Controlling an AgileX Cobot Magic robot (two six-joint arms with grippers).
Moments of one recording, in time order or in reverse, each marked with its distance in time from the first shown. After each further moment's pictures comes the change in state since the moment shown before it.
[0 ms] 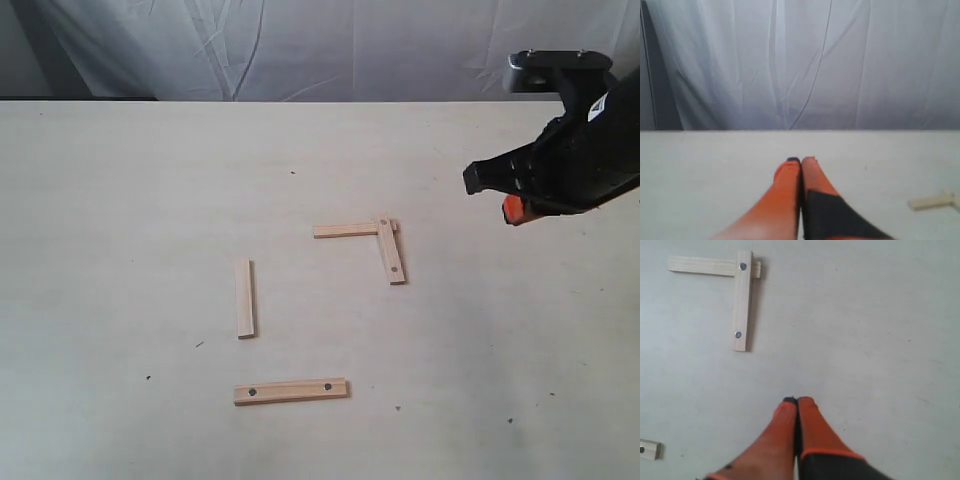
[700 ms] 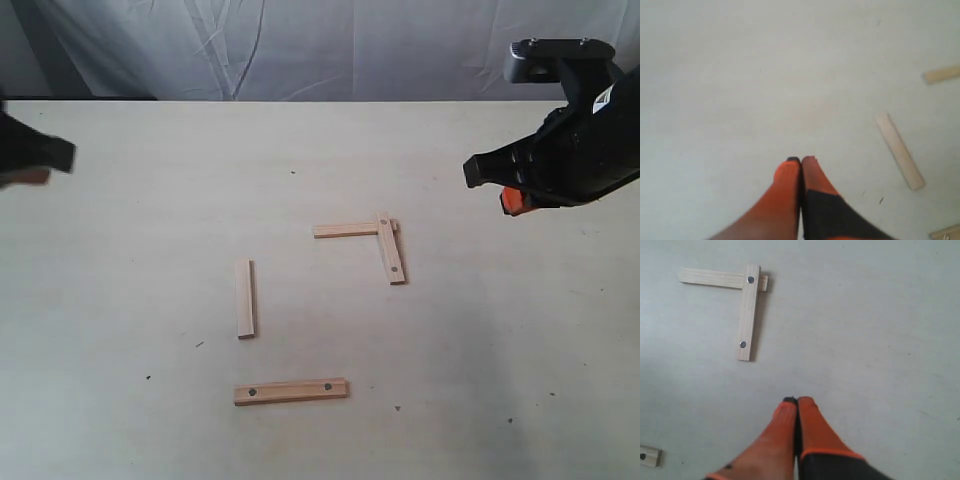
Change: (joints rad) left arm -0.005 1.188 -0.901 -0.078 0.666 0.119; right arm -0.001 -0.013 0.001 0.014 -0.027 -0.029
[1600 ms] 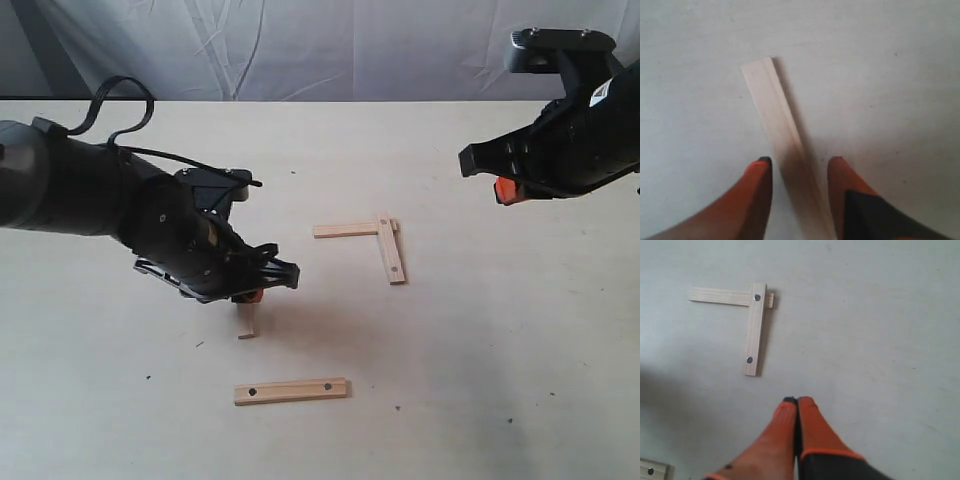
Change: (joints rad) left arm -0.430 0.637 -0.020 0.093 -0.374 -0.487; right arm 0.000 0.000 0.000 0.025 -0.046 -0.002
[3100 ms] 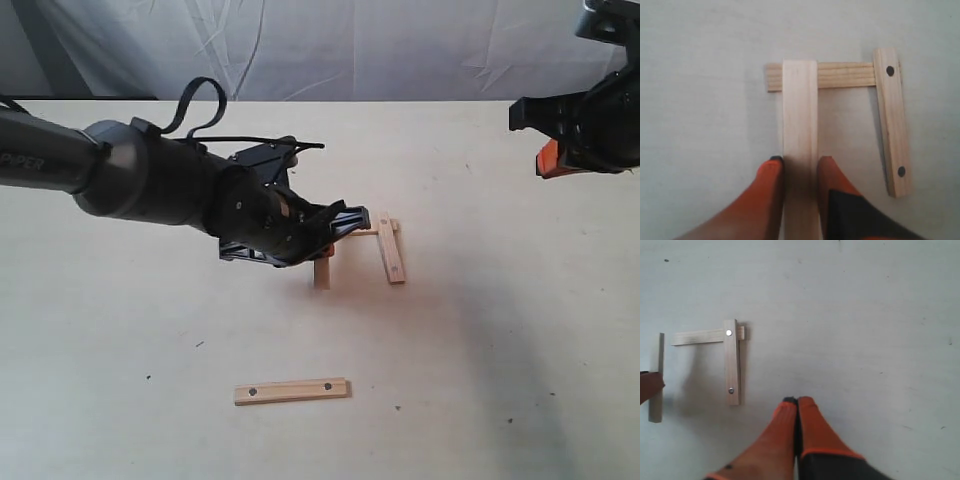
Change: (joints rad) left arm -0.073 0.160 -0.193 -0.146 -0.196 -0.171; right arm -0.165 0.000 -0.032 0.119 0.019 -0.040
